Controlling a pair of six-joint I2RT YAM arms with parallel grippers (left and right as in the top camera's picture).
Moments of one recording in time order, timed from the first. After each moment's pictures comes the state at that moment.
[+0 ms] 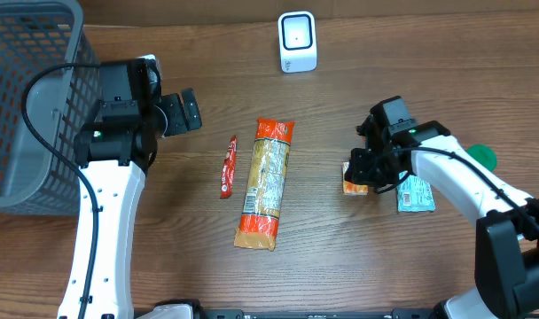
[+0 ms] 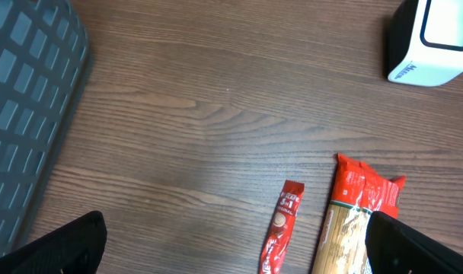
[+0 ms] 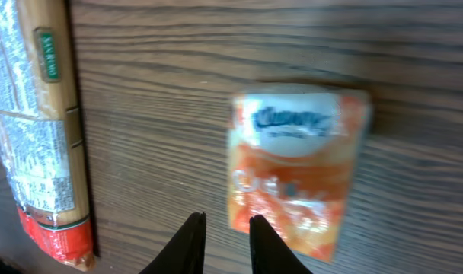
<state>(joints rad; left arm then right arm) 0.04 1.41 1.38 -0.85 -0.04 -0.17 0.33 1.73 1.09 -0.73 -0.38 0.35</state>
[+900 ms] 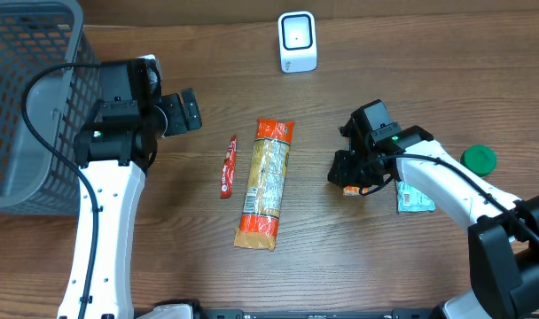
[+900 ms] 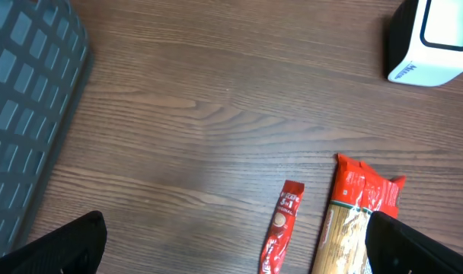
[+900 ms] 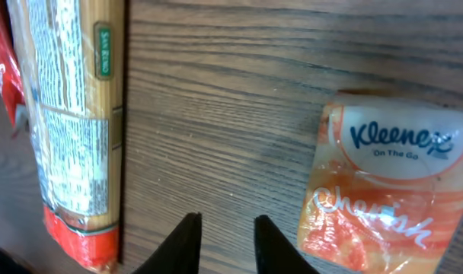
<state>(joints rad) 0.04 1.41 1.38 -0.85 -0.04 -0.17 0.41 1.73 1.09 -0.66 -0.38 0.41</state>
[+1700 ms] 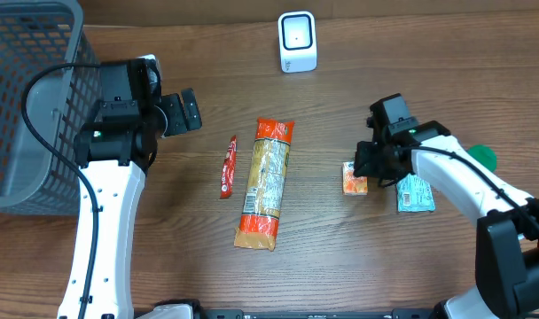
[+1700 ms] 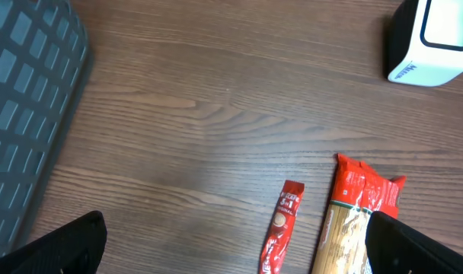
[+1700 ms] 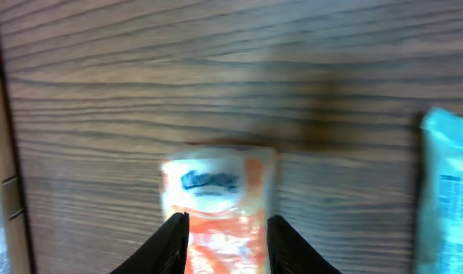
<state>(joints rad) 0.04 1.41 1.38 -0.85 -0.04 -0.17 0.31 1.73 1.09 -0.68 -0.17 0.41</state>
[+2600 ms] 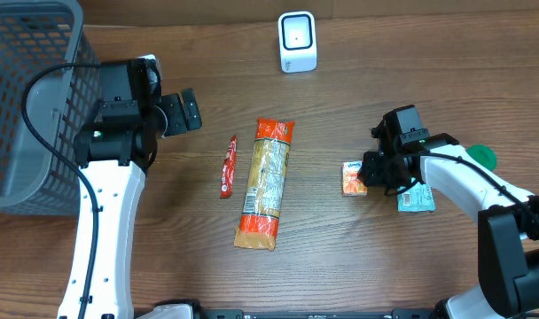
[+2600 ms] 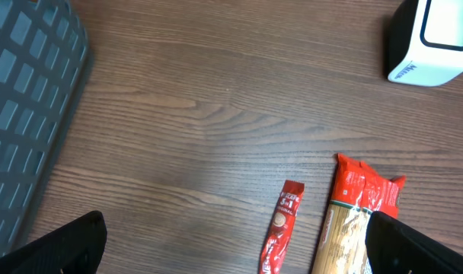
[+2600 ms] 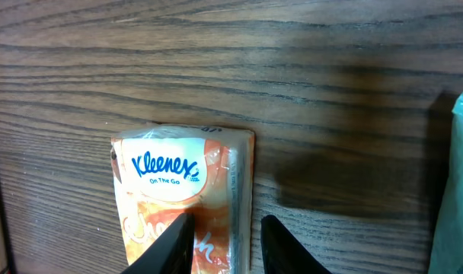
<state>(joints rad) 0.04 1.41 1.38 -0.85 -0.04 -0.17 0.26 1.73 0.97 -0.57 -0.28 0.31</state>
